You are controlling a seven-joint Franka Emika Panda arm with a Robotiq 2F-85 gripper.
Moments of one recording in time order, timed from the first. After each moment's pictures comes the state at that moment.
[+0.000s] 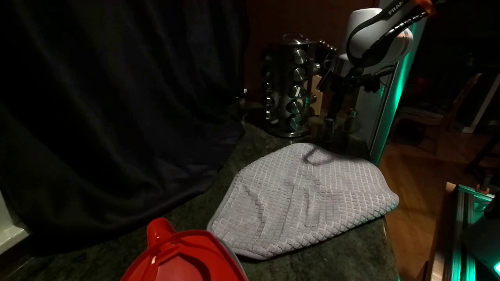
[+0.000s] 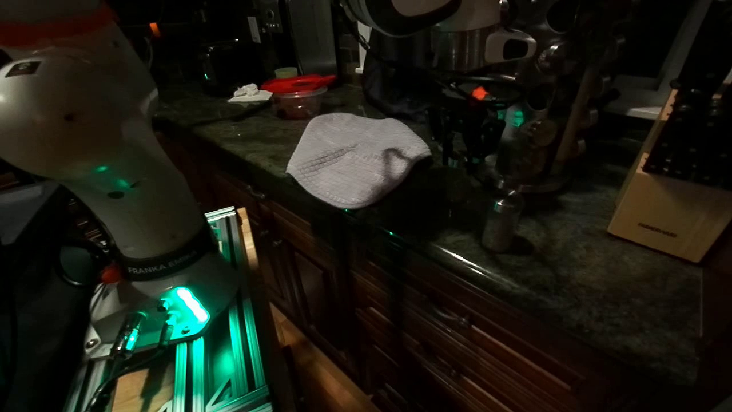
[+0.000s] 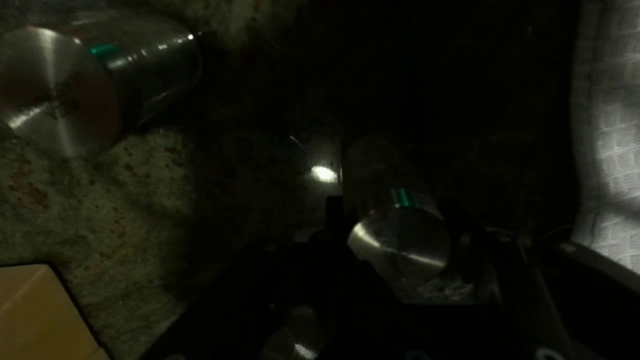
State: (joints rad) arm -0.03 -0.13 -0.16 -2.53 0.03 2.54 -0.50
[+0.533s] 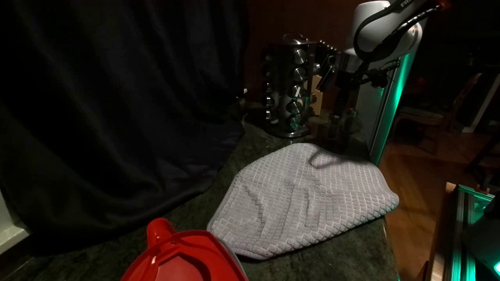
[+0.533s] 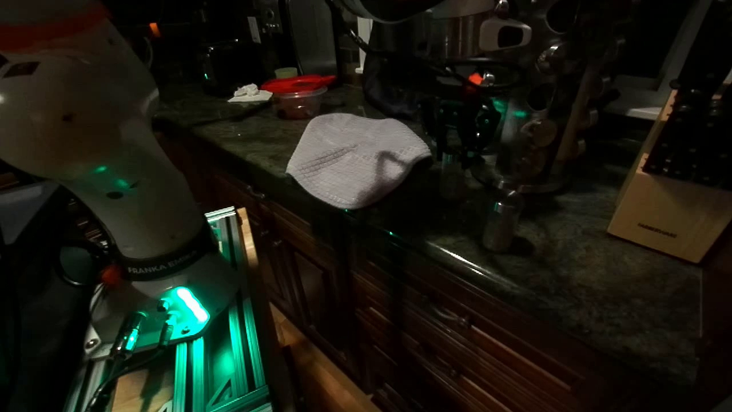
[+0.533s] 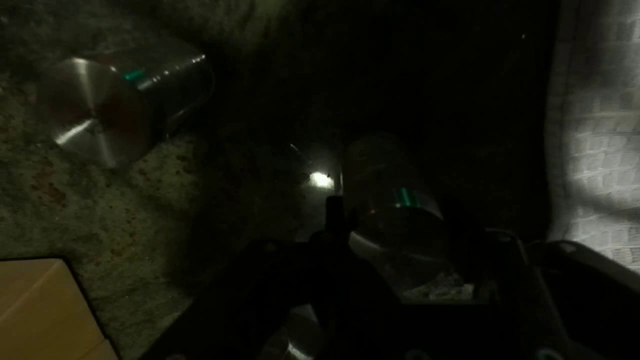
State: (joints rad) arm -0.04 -0.21 -0.16 -2.56 -0.01 2.49 -0.51
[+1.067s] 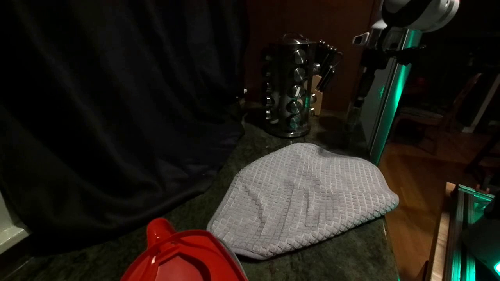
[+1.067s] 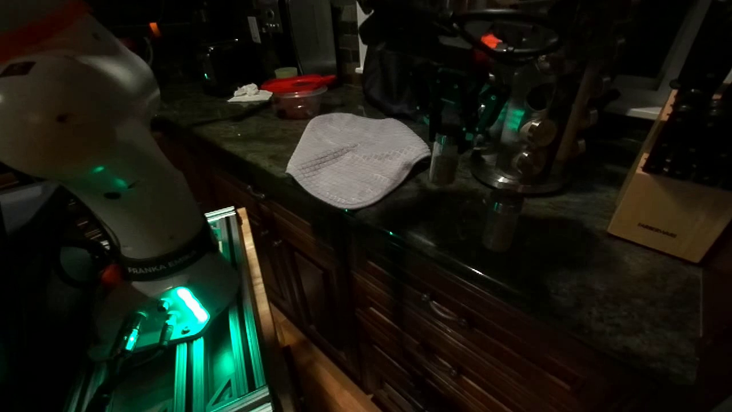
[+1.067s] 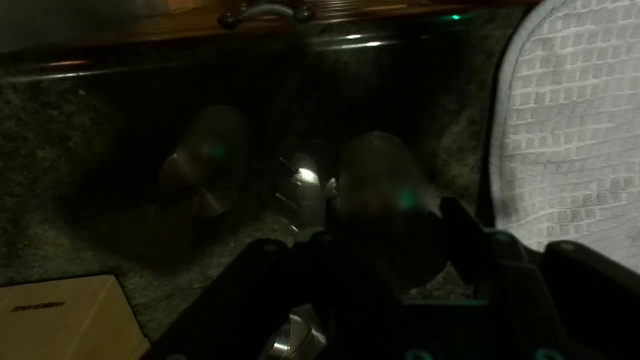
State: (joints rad) arm -0.07 -0.40 -0.31 -2.55 0.06 2.24 -0.72
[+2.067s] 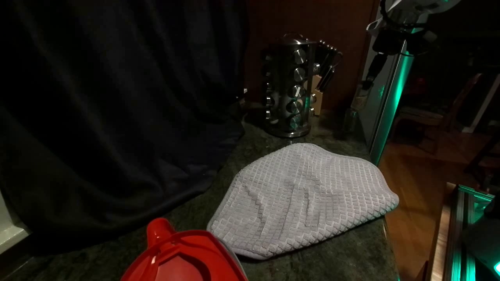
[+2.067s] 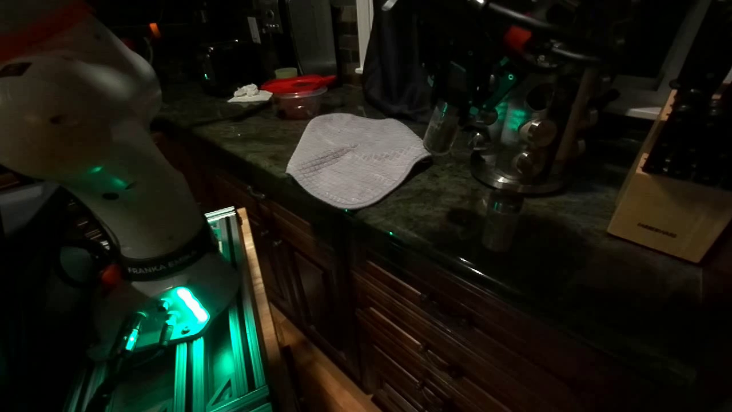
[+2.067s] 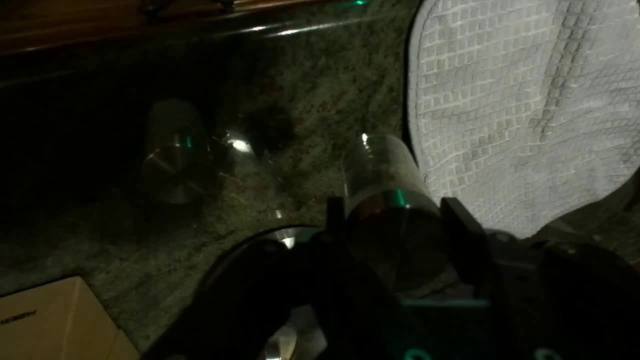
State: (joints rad) arm -0.10 -0.38 -0.42 -2.39 0.28 1.96 -0.89
